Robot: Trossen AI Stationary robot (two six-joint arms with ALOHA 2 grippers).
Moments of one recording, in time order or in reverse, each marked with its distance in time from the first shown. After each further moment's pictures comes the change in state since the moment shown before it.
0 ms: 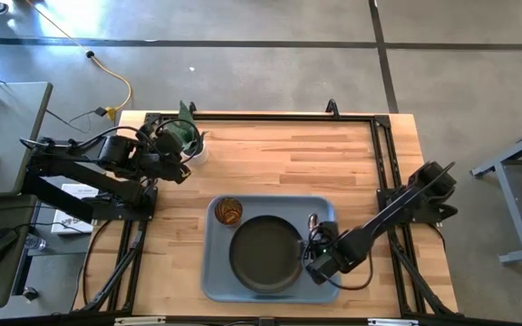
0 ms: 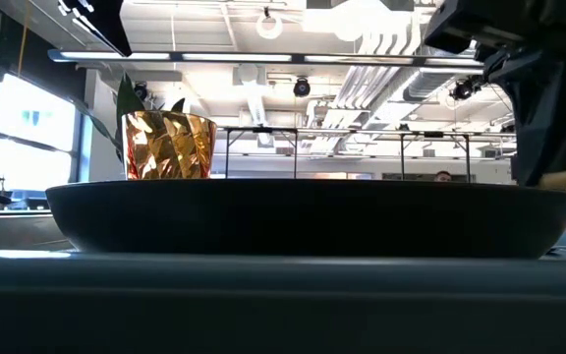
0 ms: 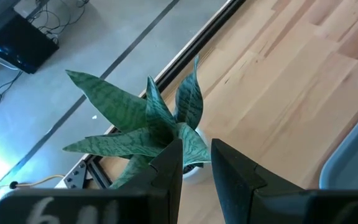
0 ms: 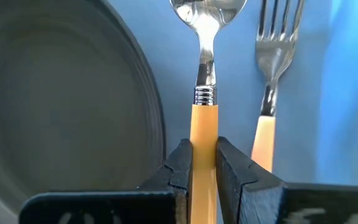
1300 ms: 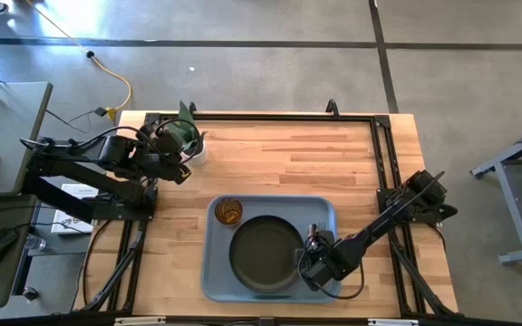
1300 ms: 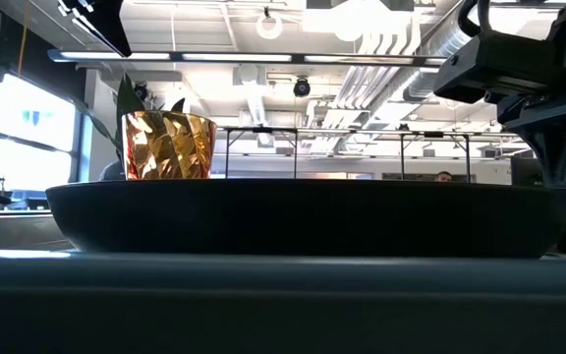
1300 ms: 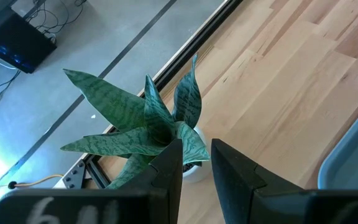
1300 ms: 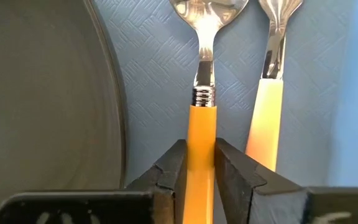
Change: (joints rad) left arm 0.000 0.000 0.000 -0.001 0.008 0.002; right arm 0.012 0.117 0.000 0.099 -0.103 0.033
